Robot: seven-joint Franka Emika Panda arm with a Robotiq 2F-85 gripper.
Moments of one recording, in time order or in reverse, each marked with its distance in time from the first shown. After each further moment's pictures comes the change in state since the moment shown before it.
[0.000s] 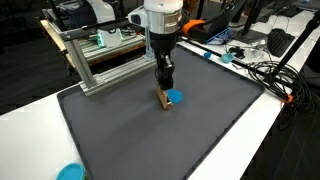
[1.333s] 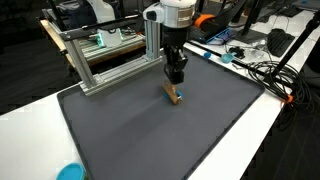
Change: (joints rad) arm 0.065 -0.024 0.015 -0.047 -0.017 0.049 0.002
